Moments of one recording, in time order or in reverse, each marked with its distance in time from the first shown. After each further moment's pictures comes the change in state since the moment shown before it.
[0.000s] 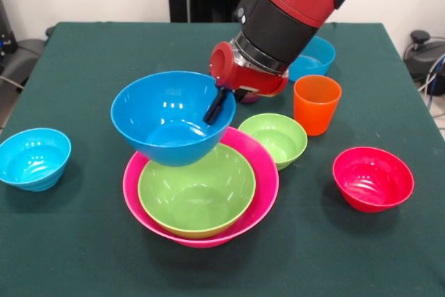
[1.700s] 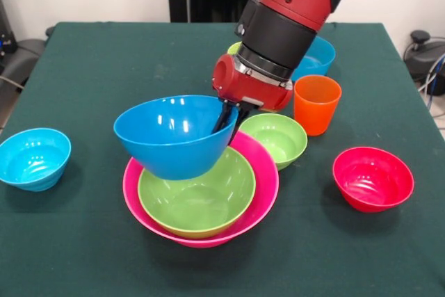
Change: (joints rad) arm 0.002 0.007 0.003 0.069 0.001 -0.269 0.152
